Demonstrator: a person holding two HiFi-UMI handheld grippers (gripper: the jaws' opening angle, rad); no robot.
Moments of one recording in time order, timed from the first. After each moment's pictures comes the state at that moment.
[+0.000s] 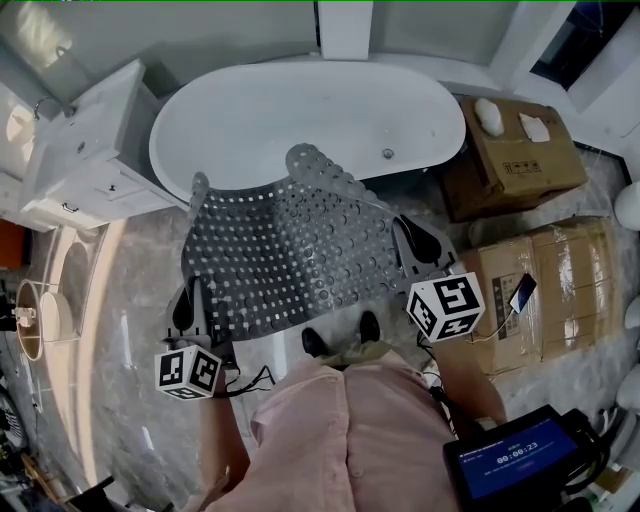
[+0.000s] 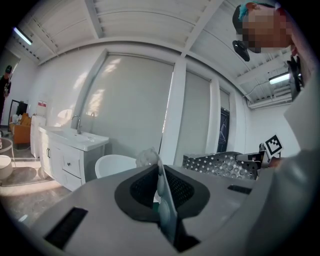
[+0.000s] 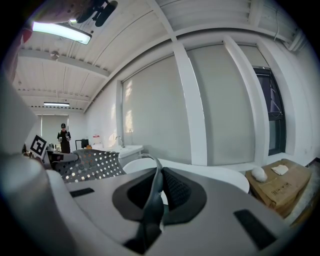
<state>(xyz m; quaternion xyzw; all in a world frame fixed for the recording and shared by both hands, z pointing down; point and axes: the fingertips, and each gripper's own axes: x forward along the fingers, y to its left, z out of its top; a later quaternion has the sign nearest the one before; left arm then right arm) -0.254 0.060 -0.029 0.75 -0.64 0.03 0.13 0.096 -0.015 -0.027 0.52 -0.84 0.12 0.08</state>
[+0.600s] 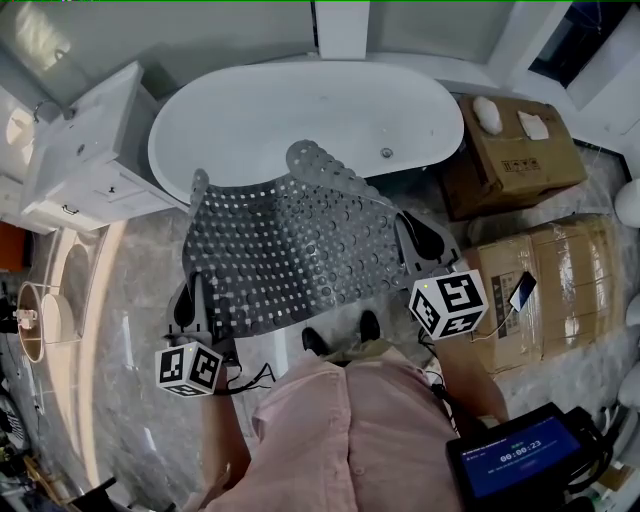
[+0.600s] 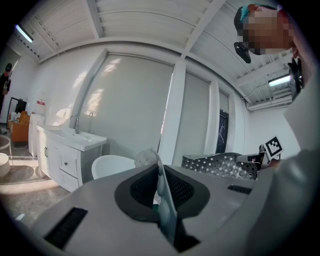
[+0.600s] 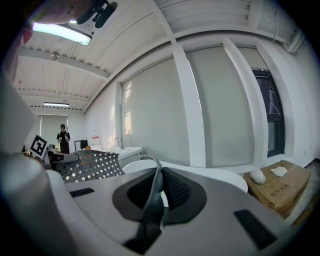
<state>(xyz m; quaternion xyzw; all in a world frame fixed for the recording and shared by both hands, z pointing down) -0.244 0.056 -0.033 0.76 -0.64 0.02 0.13 0.105 -0.014 -0.033 0.52 -0.84 0.11 0.07</state>
